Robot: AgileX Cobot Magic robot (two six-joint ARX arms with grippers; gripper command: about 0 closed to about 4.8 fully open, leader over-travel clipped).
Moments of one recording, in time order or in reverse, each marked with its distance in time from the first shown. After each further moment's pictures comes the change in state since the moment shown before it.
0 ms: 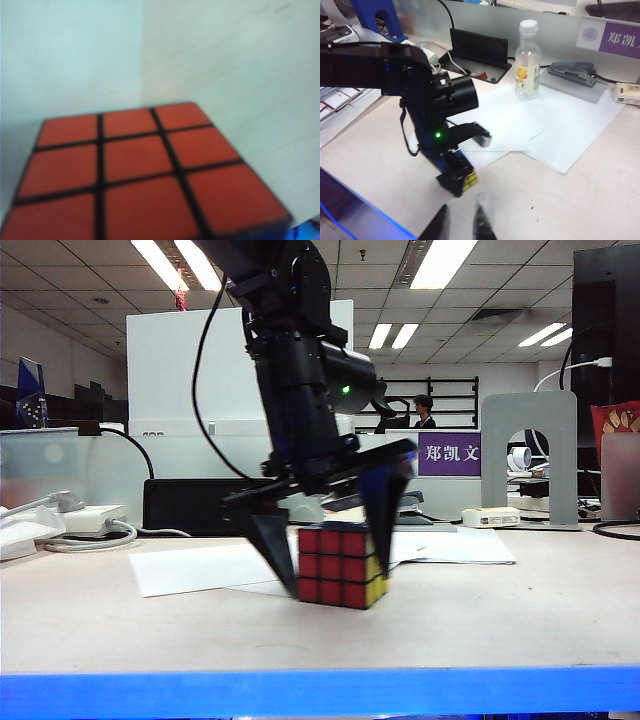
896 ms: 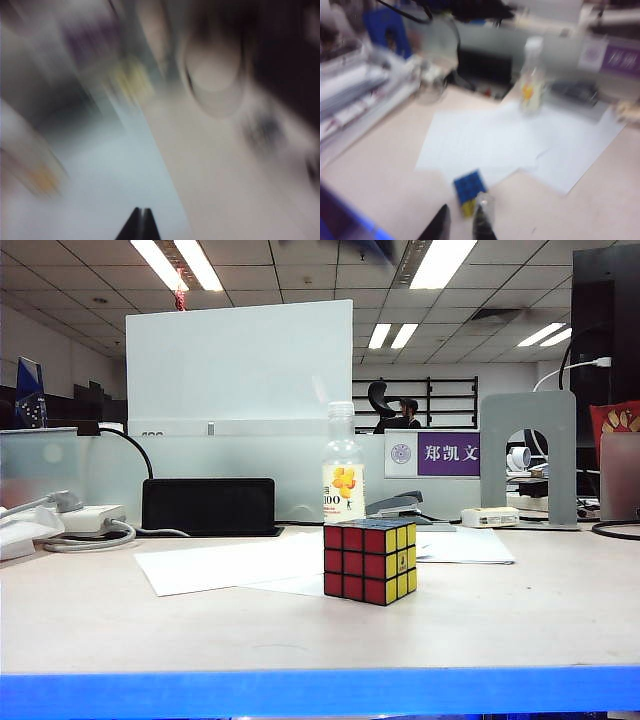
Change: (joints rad) left arm 0.028 -0.005 0.944 0.142 -0.234 0.090; right arm 0.018 -0.041 -0.003 0.071 0.013 0.036
